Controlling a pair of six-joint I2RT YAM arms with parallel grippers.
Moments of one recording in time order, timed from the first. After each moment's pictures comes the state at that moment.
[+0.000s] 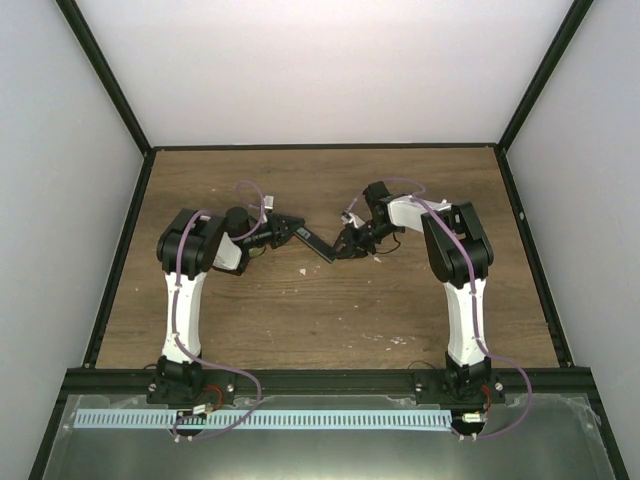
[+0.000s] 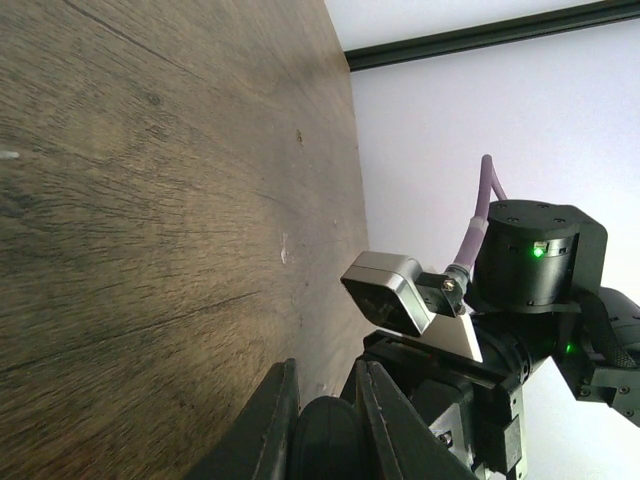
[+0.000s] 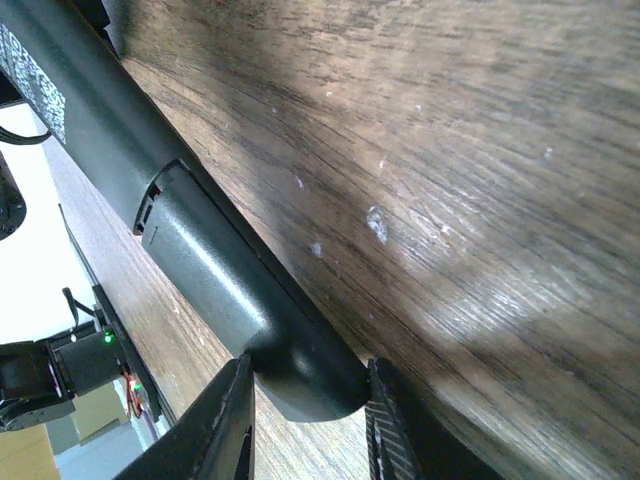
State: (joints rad) left arm -0.24 2.29 0.91 1.23 0.90 -1.28; right arm 0.38 2.16 1.42 -0.65 -0.84 0.22
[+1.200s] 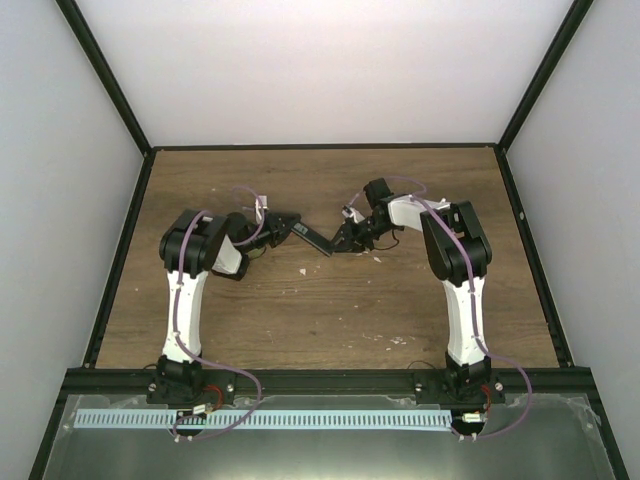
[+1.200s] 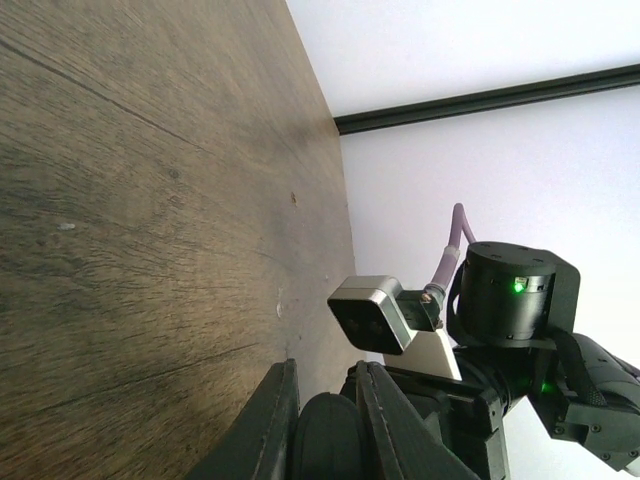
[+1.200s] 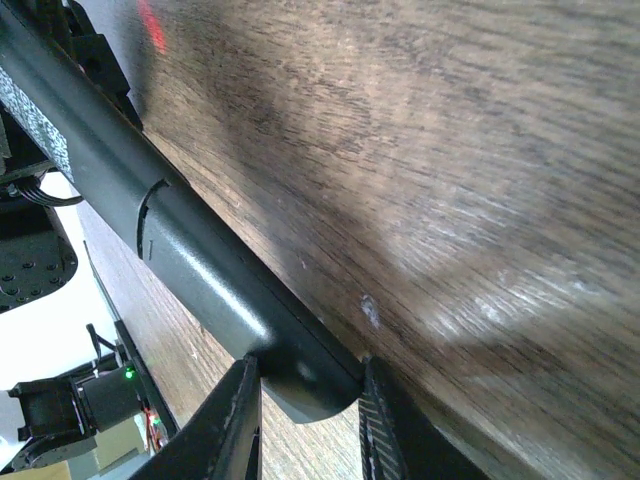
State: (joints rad) left arm -0.25 2.32 0.87 1.39 0.77 -1.36; right arm 0.37 2.18 1.43 -0.54 -0.87 0.32
